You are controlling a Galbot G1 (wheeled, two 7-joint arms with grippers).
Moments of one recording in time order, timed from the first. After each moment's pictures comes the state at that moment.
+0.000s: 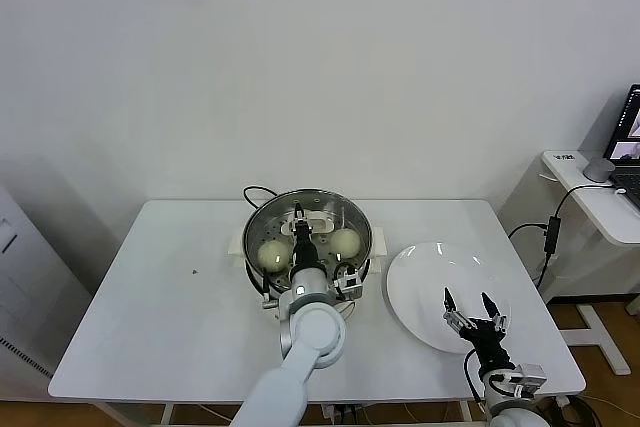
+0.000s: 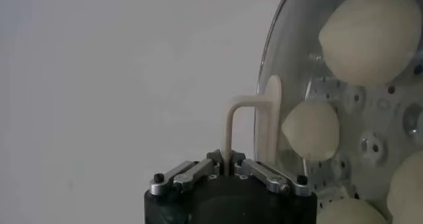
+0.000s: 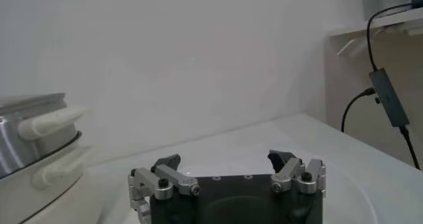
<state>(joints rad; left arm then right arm) 0.89 -1.61 0.06 -1.64 1.68 0.74 0.29 -1.41 1.36 0.70 1.65 0.47 0.12 -0.14</state>
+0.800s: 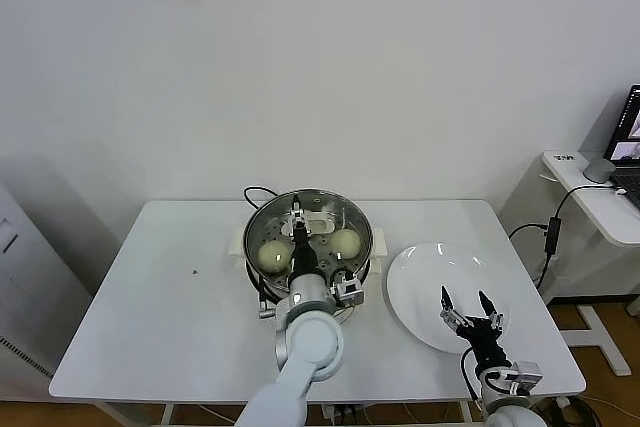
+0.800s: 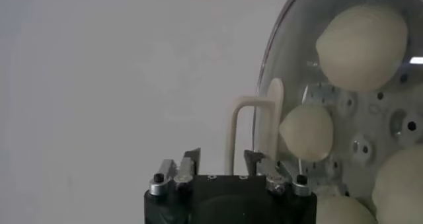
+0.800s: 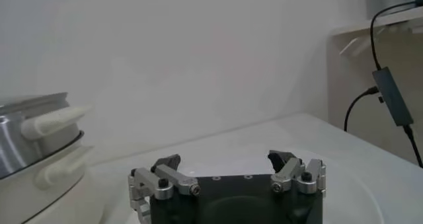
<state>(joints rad) 0.95 -1.61 0.06 -1.73 1.67 0.74 0.32 -1.40 1.37 0.70 1.65 0.45 0.11 -0.15</state>
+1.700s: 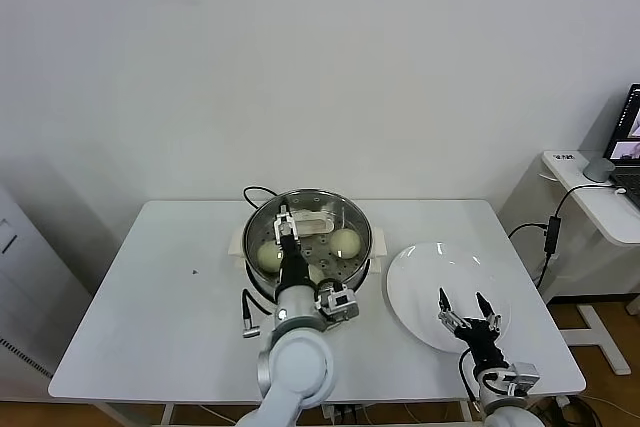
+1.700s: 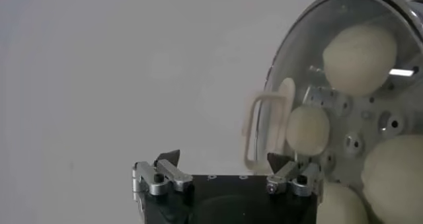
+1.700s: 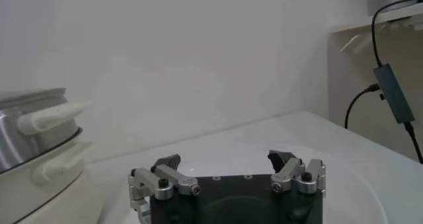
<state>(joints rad) 1.06 -1.61 0.06 -1.95 1.69 0.74 0.38 -1.40 1.37 0.69 1.64 0.45 0.12 -0.15</state>
